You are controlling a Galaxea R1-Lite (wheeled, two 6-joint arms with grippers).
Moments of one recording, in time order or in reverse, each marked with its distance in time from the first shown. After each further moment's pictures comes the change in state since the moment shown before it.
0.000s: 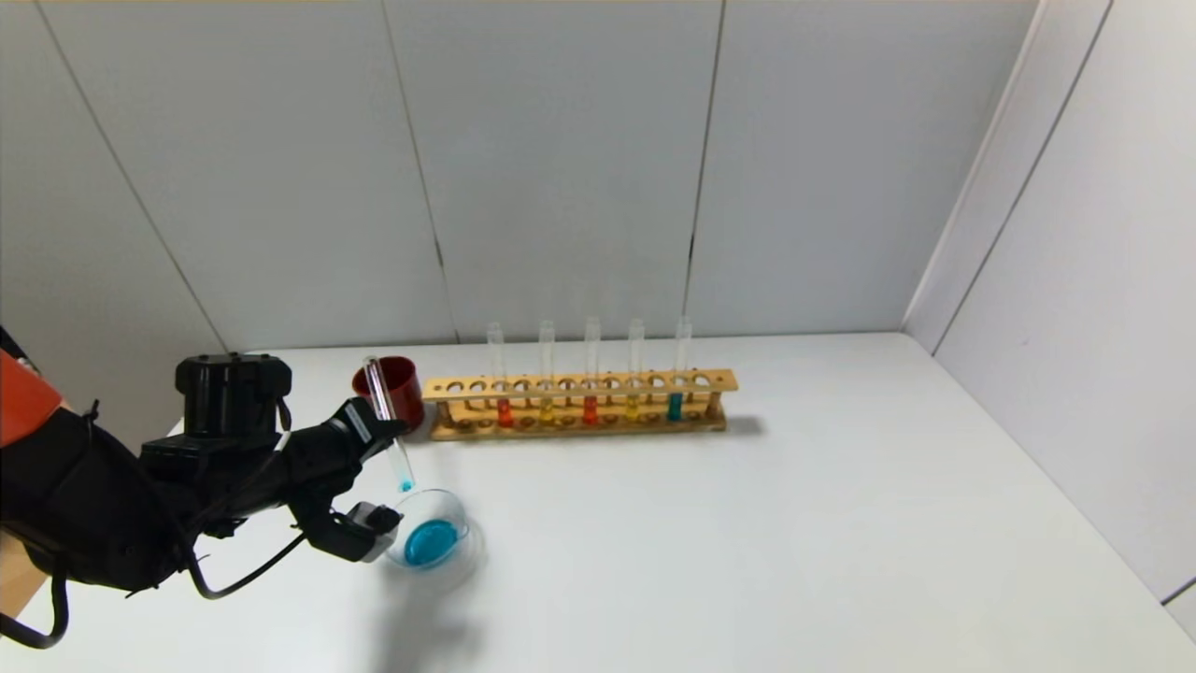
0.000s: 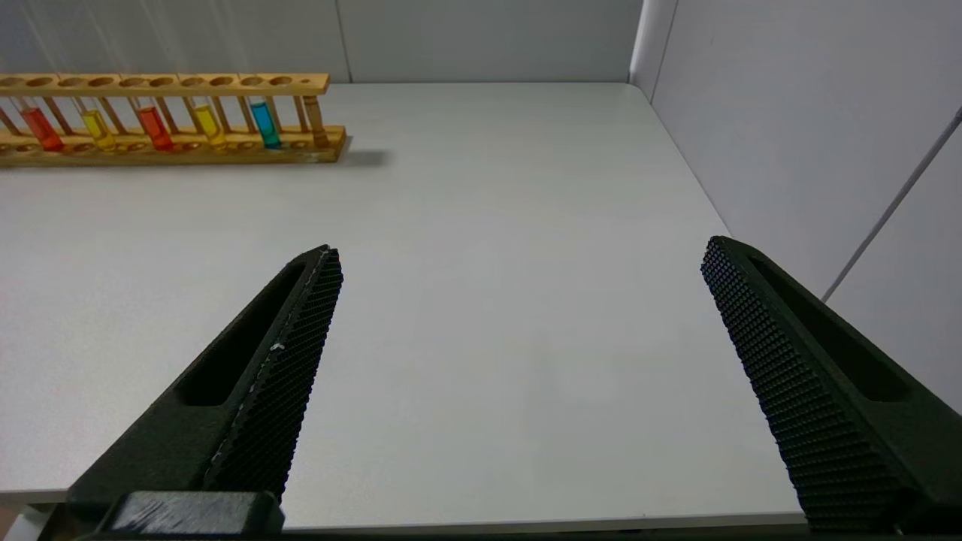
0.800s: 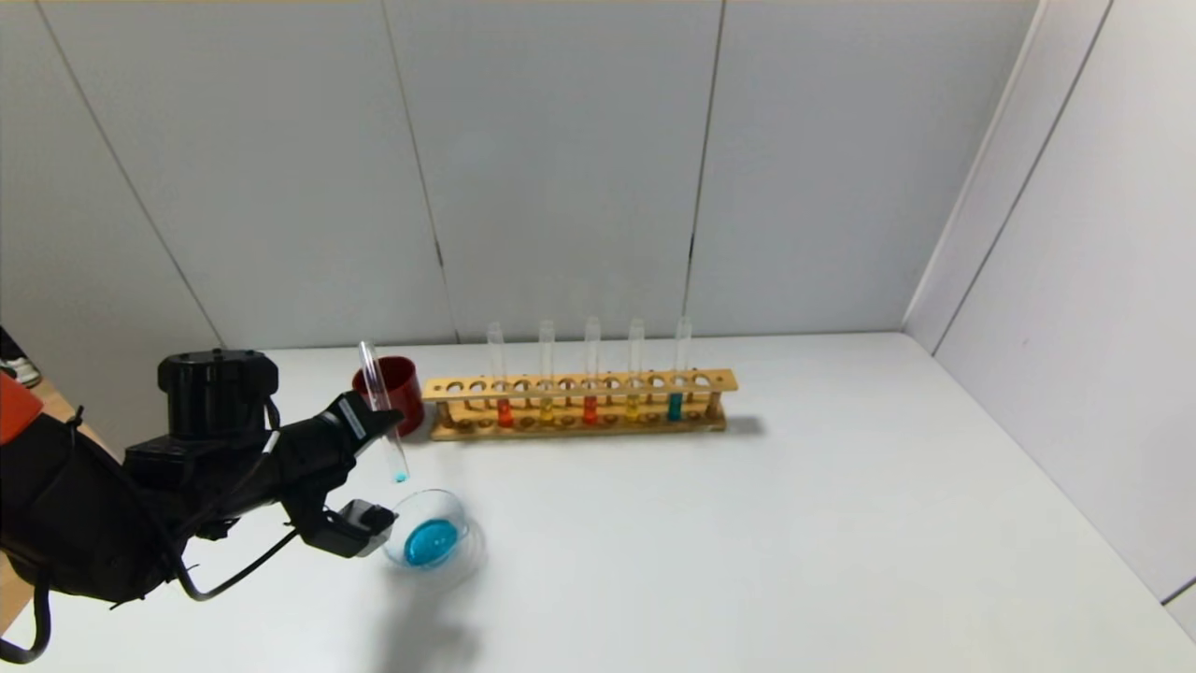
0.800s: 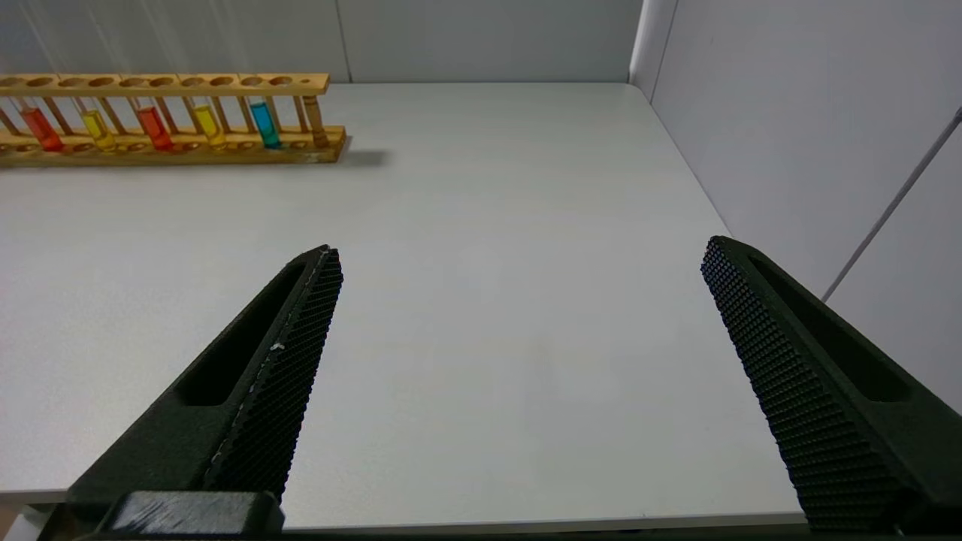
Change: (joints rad) left arm 0.000 -0.028 0.030 -0.068 0.021 0.055; right arm 0.000 0.000 0.000 0.000 0.000 0.000
